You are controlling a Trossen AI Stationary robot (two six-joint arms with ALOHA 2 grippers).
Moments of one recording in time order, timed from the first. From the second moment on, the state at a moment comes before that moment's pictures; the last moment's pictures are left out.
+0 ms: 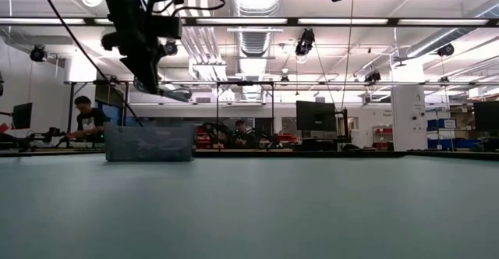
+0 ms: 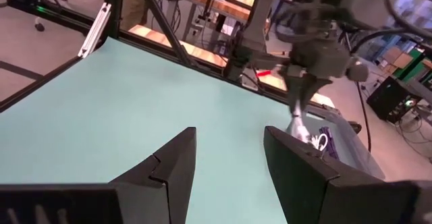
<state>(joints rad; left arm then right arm) 0.23 1.26 1.02 -0.92 -0.20 0.18 0.22 1.17 0.75 0.19 0.12 -0.30</state>
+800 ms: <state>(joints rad) 0.65 1.27 0.98 -0.78 -0.29 0.42 0.22 1.17 0.75 0.18 0.13 -0.29</state>
